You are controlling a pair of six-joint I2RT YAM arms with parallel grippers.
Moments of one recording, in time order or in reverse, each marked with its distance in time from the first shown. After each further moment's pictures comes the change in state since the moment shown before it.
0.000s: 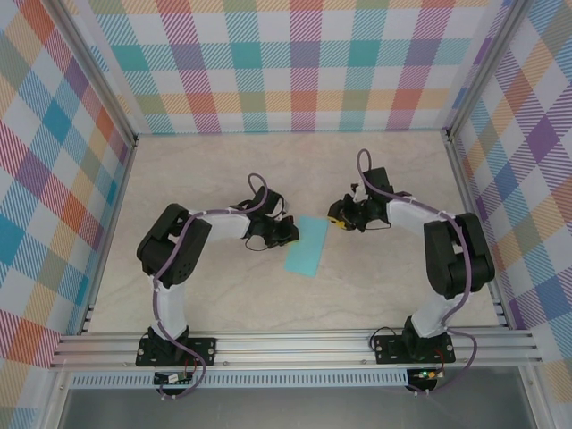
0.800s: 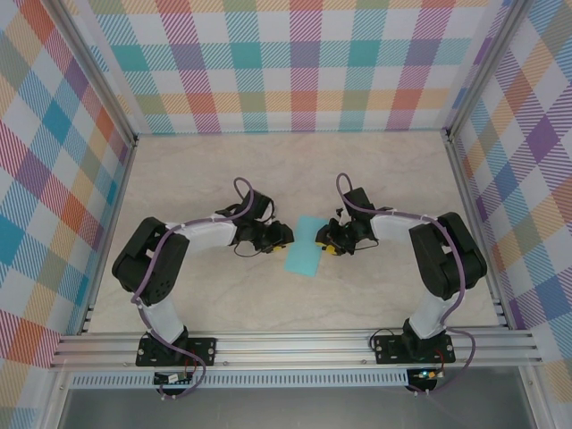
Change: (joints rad) left arm 0.016 -0.177 -0.119 -0.053 -0.022 -0.055; right arm 0.133 0.043 -0.094 0.016 0.051 0.063
